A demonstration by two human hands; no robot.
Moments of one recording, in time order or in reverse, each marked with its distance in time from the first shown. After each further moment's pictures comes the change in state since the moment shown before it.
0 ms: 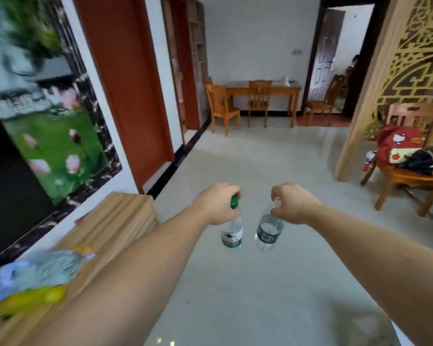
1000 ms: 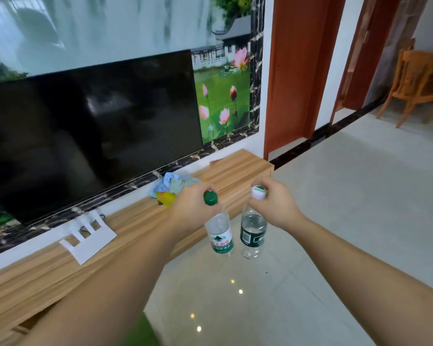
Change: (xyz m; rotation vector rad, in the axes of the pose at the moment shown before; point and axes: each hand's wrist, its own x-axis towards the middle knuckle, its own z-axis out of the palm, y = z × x) left_hand -0.238 -0.111 -0.036 -0.145 0.515 -0.889; right_hand 0.012 -0.247 0.094 0.723 -0.217 -0.555
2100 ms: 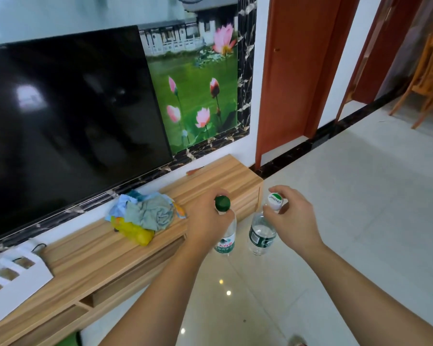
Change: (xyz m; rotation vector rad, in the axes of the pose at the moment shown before) left_hand 0.321 0.051 0.190 -0.355 0.153 -0.188; right_hand 0.306 0.189 -0.058 0.045 0.148 0.003
